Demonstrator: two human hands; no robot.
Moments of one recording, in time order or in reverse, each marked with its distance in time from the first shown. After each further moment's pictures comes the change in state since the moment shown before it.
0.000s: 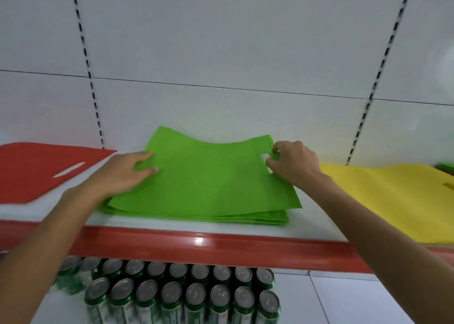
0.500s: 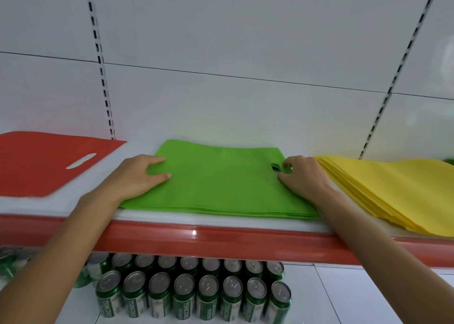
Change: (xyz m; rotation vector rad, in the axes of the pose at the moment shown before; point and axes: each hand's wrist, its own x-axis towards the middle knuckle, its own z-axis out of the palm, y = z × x) left_hand 0.007 -0.045 0.008 -0.067 -0.039 -0.002; right_hand -0.018 -0.025 0.037 0.062 -0.067 0.084
